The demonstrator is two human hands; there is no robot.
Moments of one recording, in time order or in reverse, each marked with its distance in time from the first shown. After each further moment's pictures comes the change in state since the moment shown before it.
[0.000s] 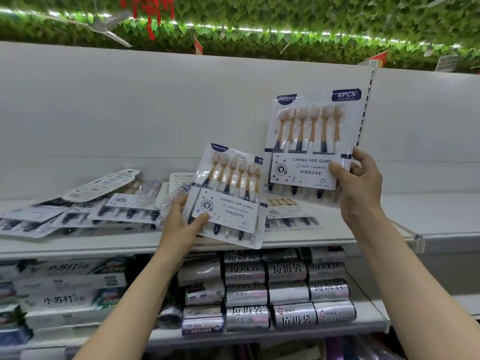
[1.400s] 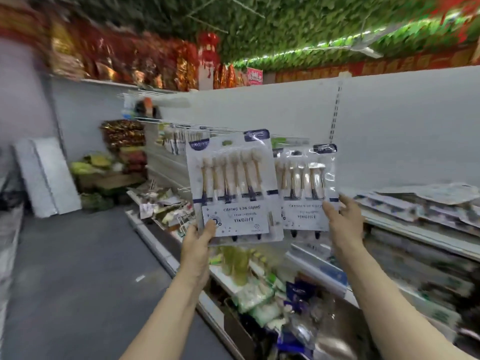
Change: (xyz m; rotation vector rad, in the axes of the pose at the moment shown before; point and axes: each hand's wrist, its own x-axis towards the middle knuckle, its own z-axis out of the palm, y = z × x) left_hand -0.319 0.044 -0.573 -0.258 0.943 -0.086; right_hand -0.502 0.015 0.461 0.116 -0.713 0.314
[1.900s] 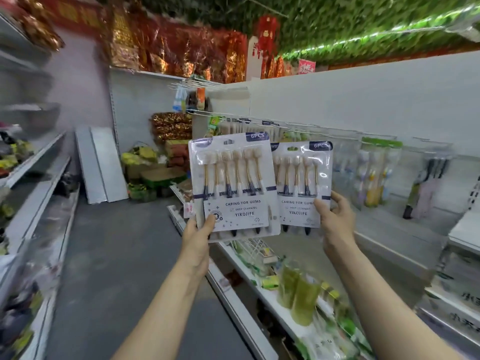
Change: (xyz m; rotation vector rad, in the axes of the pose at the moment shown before) left_hand 0.266 0.026 -0.194 0.034 0.146 0.068; right_hand 0.062 0.124 0.352 0.163 -0.206 0.122
